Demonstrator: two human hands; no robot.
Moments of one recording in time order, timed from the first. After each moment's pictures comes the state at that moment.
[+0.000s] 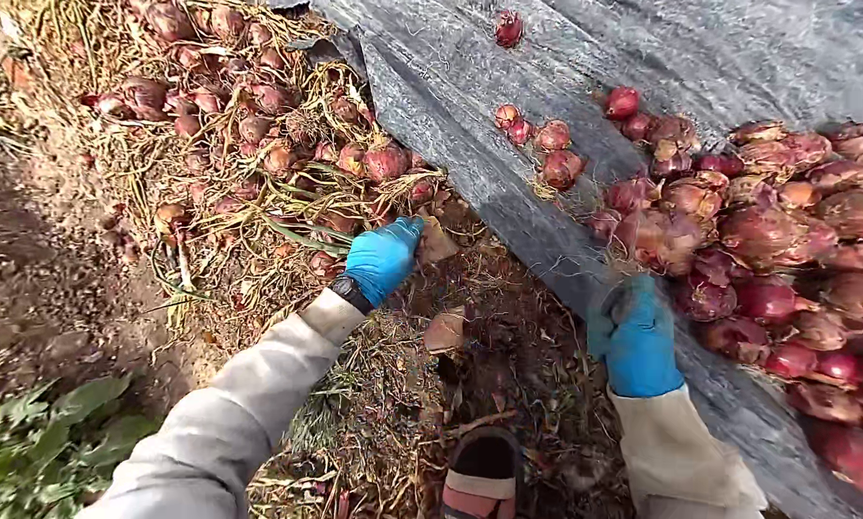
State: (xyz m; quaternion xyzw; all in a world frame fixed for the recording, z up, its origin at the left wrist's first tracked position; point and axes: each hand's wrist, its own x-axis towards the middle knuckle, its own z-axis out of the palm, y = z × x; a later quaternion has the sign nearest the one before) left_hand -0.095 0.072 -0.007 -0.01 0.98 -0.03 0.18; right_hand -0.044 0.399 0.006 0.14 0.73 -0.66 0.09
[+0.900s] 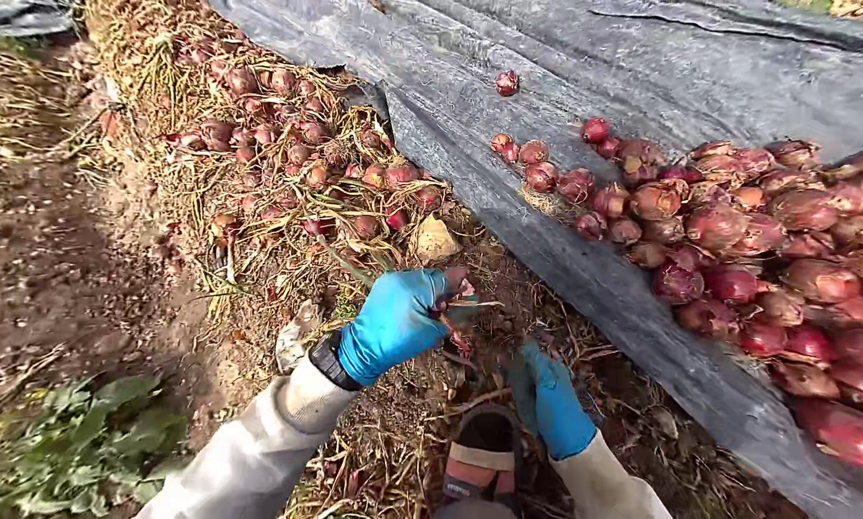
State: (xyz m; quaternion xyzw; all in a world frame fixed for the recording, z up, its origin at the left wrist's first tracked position) left_hand 0.032 0.131 0.108 0.14 0.94 0.32 -0.01; right_hand 0.087 0.374 -0.002 0.05 0.60 -0.74 0.29
